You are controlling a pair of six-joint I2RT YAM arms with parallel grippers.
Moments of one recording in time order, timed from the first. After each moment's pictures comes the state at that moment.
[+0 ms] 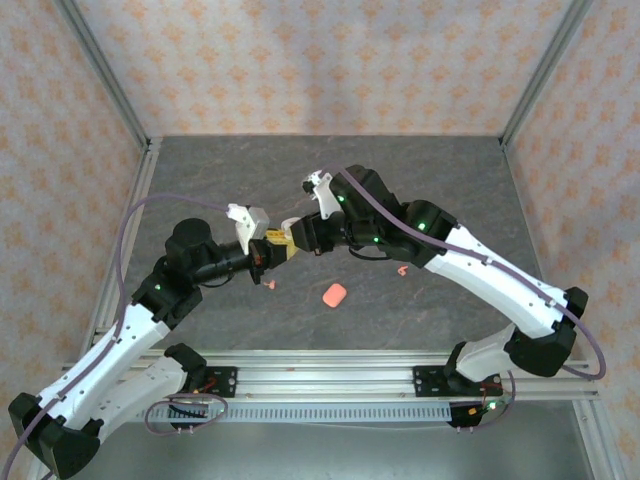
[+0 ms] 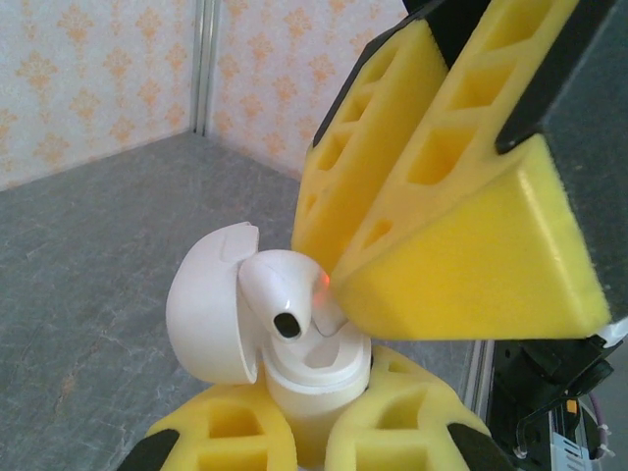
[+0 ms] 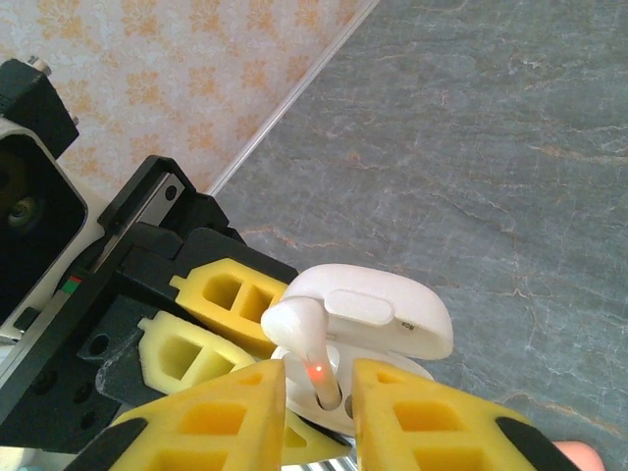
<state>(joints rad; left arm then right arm) -0.50 0.80 0.76 -0.14 0.55 -0.14 0.98 1.41 1.63 -0.82 -0.15 0.46</state>
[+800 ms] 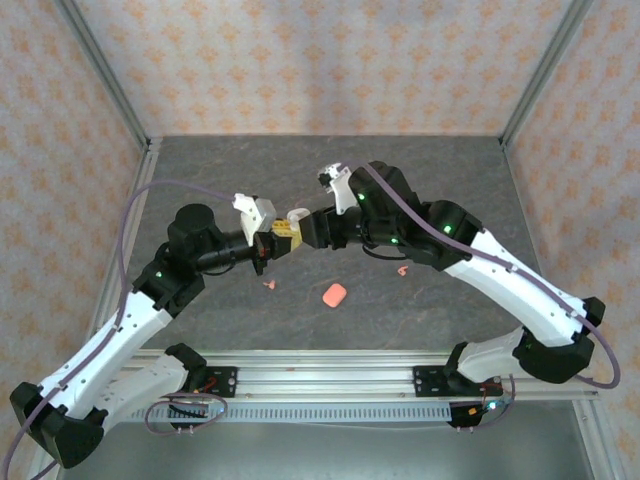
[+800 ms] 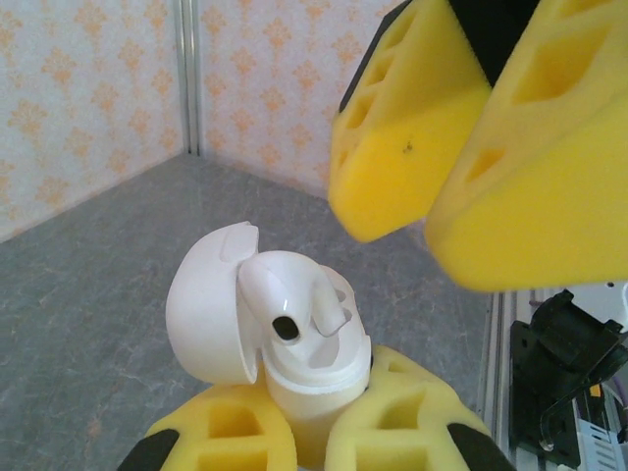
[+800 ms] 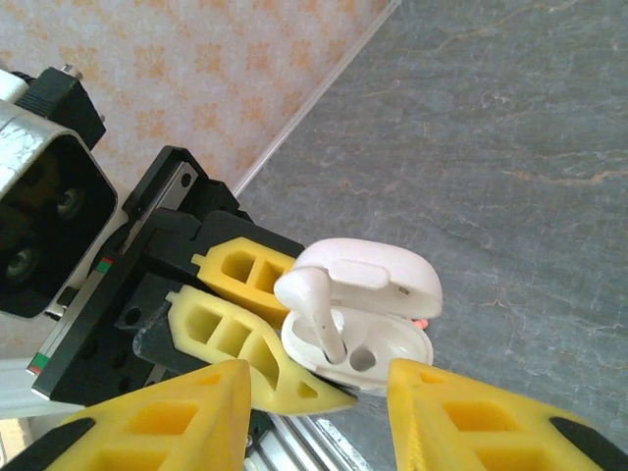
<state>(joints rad) -0.50 0.89 0.90 -0.21 0.59 0.00 0.98 1.34 1.68 -0.87 -0.09 0.47</state>
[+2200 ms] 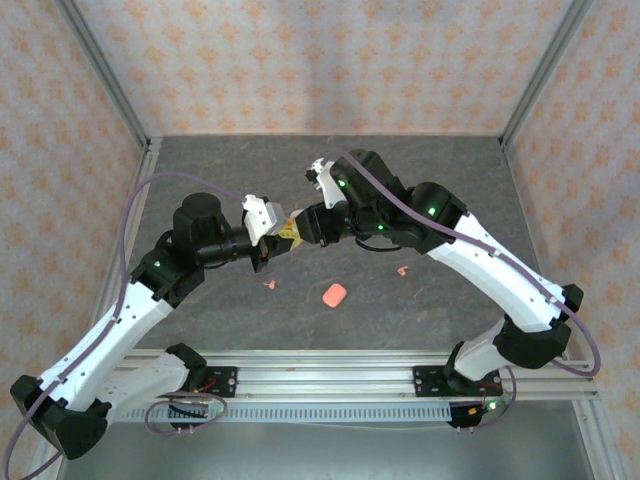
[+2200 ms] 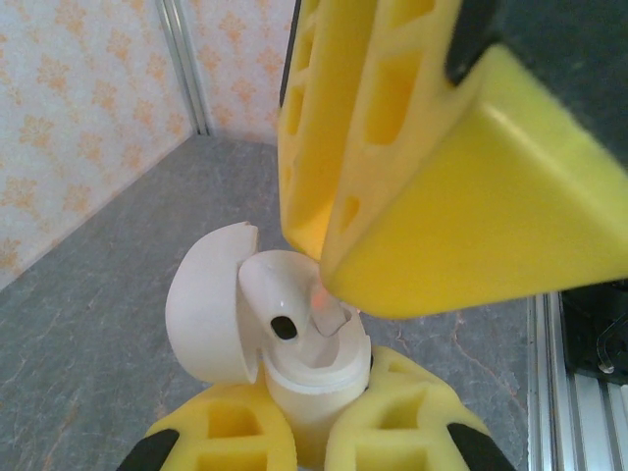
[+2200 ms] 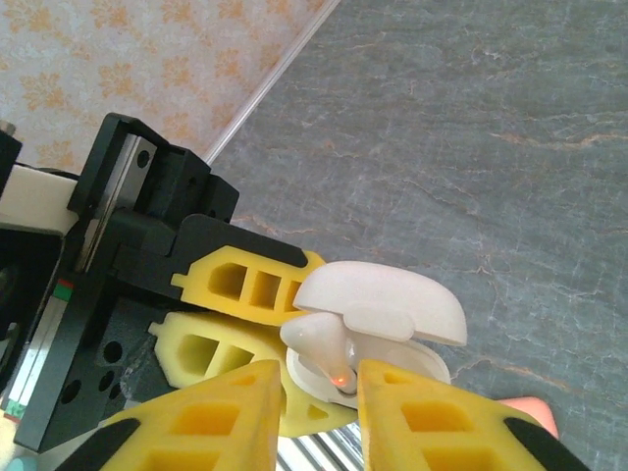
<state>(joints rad) -0.50 0.94 0.99 -0.37 0.58 0.25 0.98 1.49 1.87 -1.06 -0.11 0.44</state>
